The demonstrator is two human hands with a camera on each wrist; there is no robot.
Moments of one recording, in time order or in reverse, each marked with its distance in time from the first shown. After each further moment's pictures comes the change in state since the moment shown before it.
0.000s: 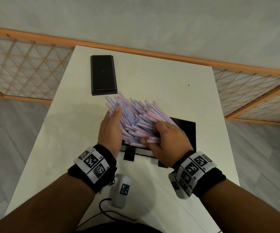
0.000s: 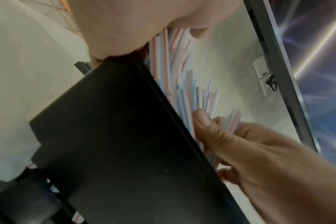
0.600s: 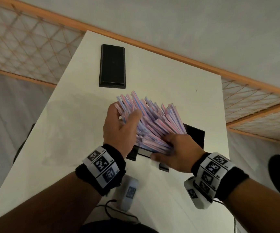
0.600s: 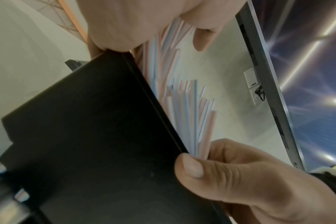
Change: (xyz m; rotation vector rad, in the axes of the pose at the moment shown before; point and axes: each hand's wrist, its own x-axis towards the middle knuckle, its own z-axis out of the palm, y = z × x) left_hand -0.005 0.001 -0.005 0.150 0.117 0.261; right_hand 0.012 -0.004 -0.025 0.121 -0.427 0.076
